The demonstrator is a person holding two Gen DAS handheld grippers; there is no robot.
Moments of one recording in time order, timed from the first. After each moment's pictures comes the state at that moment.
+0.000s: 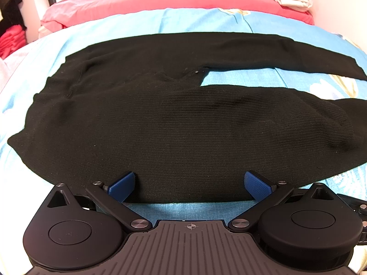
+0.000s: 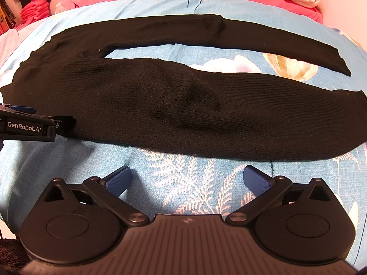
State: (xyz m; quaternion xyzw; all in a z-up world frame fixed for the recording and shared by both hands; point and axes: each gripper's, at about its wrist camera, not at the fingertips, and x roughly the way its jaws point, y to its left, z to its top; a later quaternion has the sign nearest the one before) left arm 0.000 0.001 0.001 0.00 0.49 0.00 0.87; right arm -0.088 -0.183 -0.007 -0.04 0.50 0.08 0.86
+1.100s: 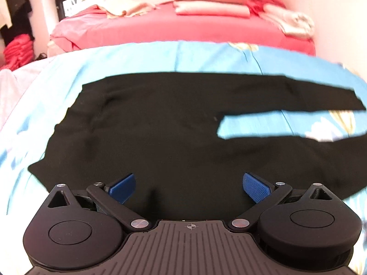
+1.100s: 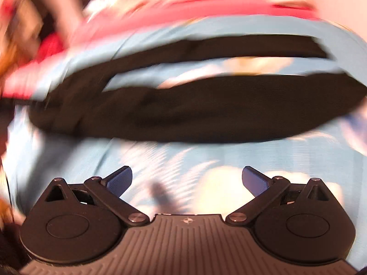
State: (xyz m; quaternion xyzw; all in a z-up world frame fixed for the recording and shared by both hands) left arm 0.008 0.032 0.039 -0.03 0.43 0.01 0.90; right arm -0.128 -0.304 0.011 0.09 0.42 0.11 0.90
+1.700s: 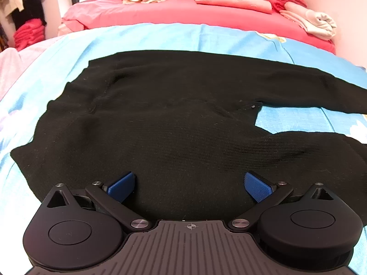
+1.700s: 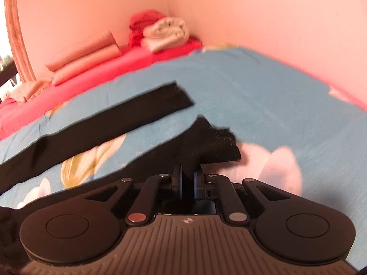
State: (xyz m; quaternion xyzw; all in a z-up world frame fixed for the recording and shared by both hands) left arm 0.032 0.052 -0.010 -0.04 0.44 0.05 0.89; right arm -0.048 -0.438 -0.006 0.15 0.29 -0.12 0.94
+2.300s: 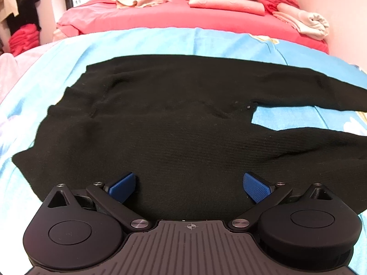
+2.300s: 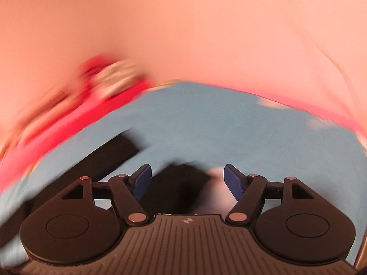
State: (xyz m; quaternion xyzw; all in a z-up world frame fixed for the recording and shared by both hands) left arm 0.023 0.056 -0.003 -0.03 0.44 0.03 0.90; right arm -0.089 -0.428 0.032 0.17 0.23 -0.21 0.93
